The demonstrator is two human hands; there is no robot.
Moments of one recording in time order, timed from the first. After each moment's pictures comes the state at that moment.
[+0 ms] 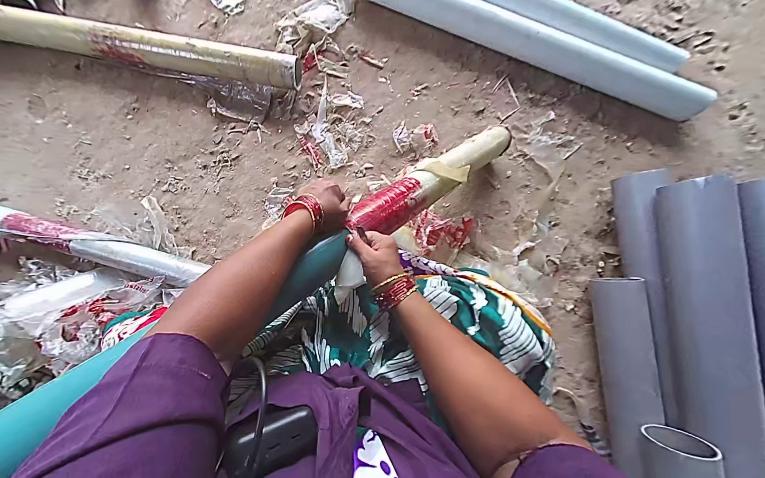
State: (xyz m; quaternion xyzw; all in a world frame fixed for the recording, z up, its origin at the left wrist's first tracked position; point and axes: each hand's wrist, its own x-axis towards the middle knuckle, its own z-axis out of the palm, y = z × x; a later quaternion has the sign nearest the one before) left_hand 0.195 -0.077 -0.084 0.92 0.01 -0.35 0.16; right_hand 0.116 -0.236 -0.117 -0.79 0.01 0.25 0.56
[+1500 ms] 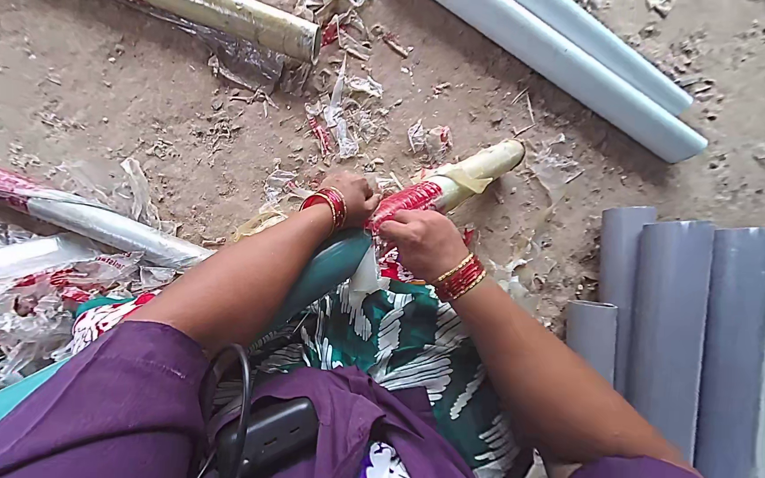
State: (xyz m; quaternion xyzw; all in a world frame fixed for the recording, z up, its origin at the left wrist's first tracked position) left_hand 0.200 -0.065 -0.089 0.92 -0.03 -0.33 0.23; right_hand 0.184 -0.259 -0.087 -0.85 -0.49 0.07 0.18
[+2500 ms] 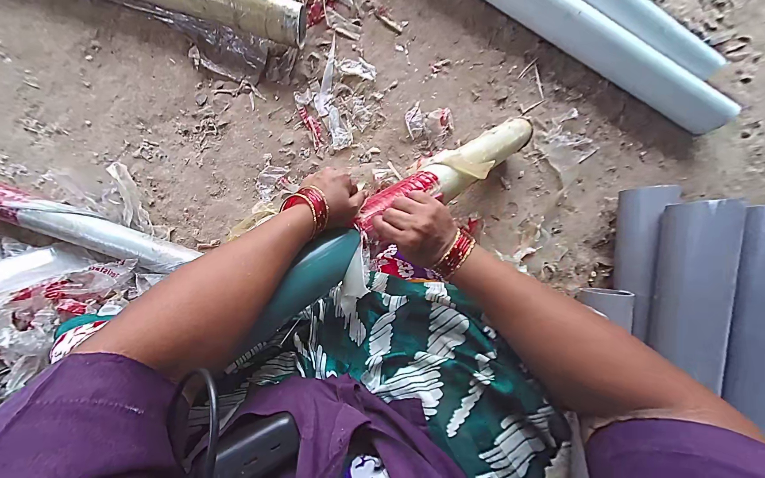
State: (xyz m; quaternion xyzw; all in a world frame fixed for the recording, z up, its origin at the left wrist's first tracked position) left_hand 0.204 -0.061 -0.101 0.91 0.00 -0.34 0.23; right_hand 0.221 -0.270 -0.137 -0.73 -0.64 -0.14 0.19
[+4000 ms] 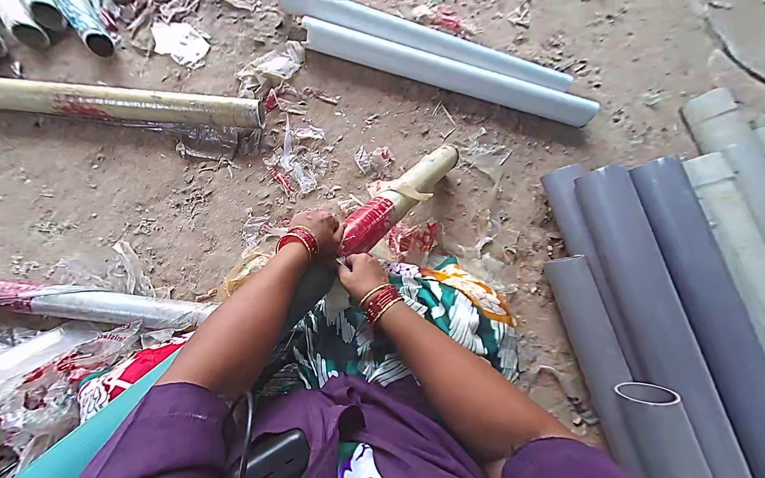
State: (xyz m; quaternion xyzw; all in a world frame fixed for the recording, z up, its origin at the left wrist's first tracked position) left_hand 0.179 -0.110 -0.062 0.93 -0.07 -0.33 0.12; right_hand 0.116 -0.240 -0.062 -0.89 -0.01 0.37 0.26
